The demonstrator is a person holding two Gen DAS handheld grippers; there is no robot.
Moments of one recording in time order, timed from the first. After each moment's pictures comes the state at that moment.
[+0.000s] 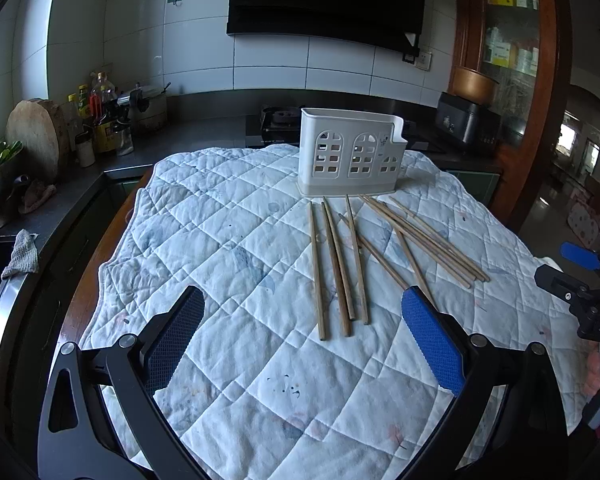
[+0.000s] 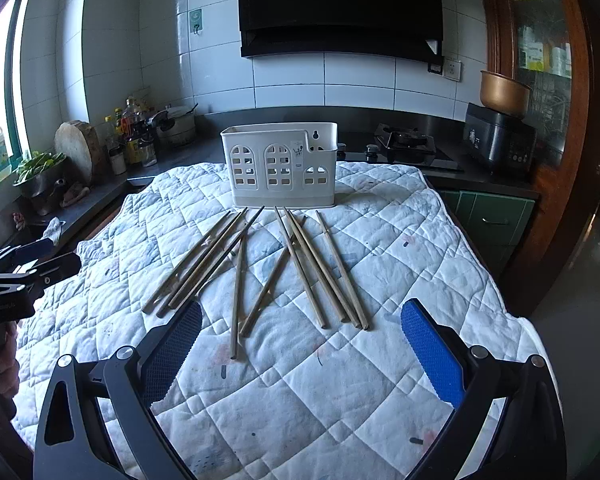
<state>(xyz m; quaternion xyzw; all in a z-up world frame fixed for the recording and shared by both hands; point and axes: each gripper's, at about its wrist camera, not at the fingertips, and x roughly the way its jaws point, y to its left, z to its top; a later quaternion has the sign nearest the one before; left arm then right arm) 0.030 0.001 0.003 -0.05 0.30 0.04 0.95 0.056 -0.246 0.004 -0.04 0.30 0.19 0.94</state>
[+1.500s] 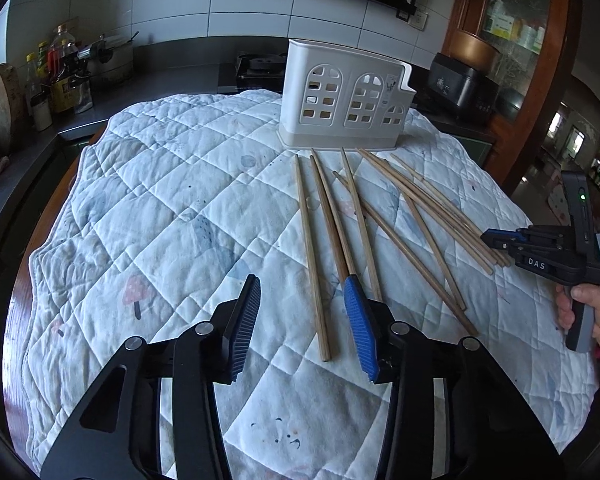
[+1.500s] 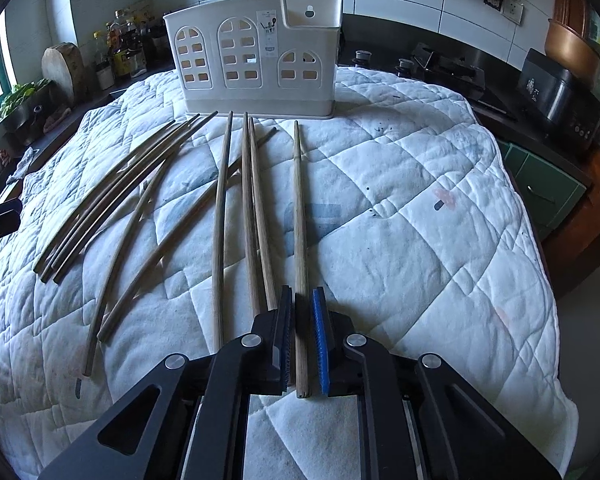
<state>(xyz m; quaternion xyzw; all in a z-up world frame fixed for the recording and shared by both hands) 0.107 0.013 -0.053 -0.07 0.38 -0.02 0.92 0.200 -0.249 -0.089 -0.11 0.44 0.23 0.86</state>
